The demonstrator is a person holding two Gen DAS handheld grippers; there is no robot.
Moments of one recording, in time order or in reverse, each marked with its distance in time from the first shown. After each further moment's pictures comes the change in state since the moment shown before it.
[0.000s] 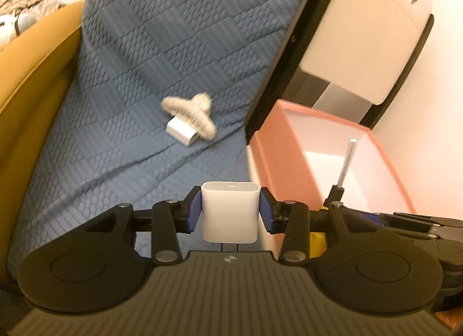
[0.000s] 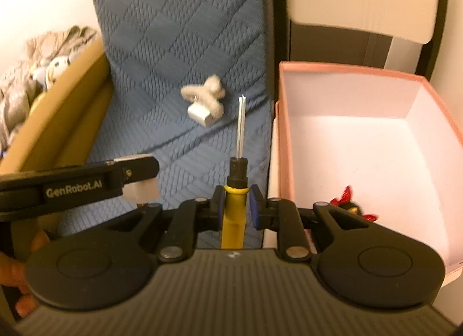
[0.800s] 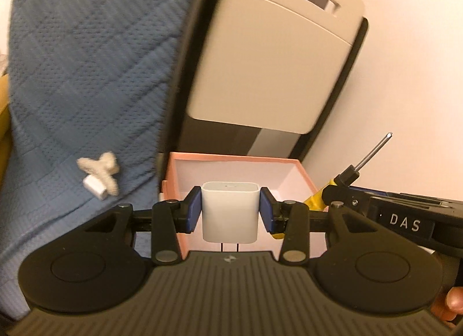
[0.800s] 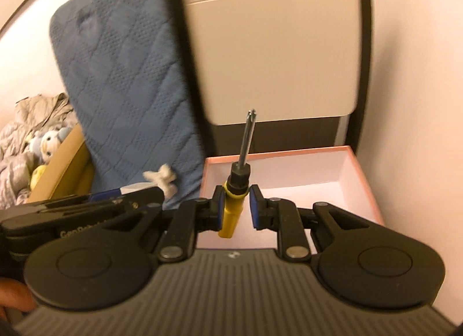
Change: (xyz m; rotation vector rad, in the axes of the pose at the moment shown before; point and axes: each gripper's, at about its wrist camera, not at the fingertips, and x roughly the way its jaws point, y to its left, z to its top) left arm -0.009 -0.166 0.050 0.107 -0.076 -0.086; right arm -0.106 -0.120 0.071 0.064 -0.168 -0.043
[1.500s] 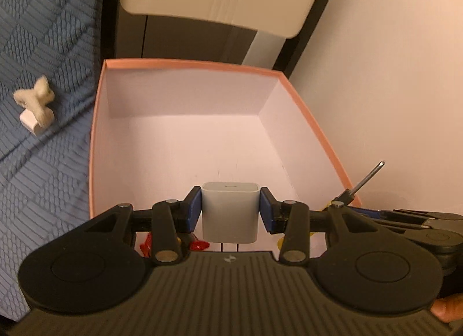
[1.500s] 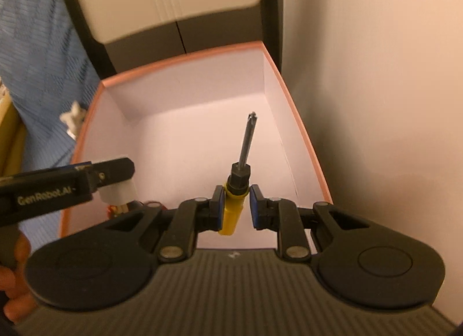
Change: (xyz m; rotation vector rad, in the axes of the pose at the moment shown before) left arm 0.115 -0.058 -0.071 0.027 0.254 -0.018; right arm 0.071 -0.116 -0.091 0.115 0.263 -0.127
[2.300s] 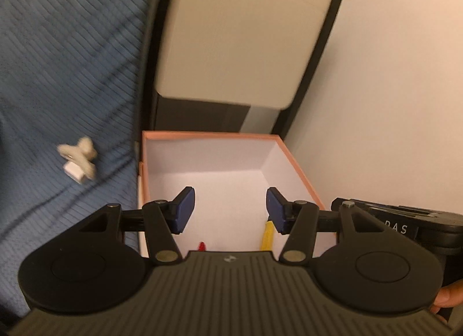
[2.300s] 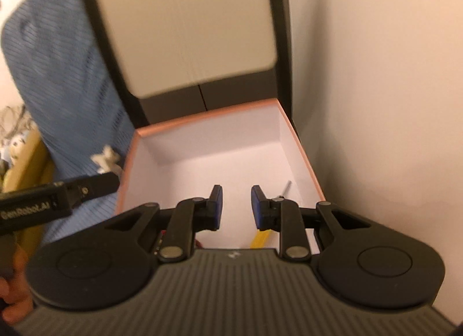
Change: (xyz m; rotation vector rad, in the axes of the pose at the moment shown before) left arm -0.127 0.011 0.025 0.019 -0.209 0.024; right arm -0.087 0.036 0.018 0.006 -0.218 0.071
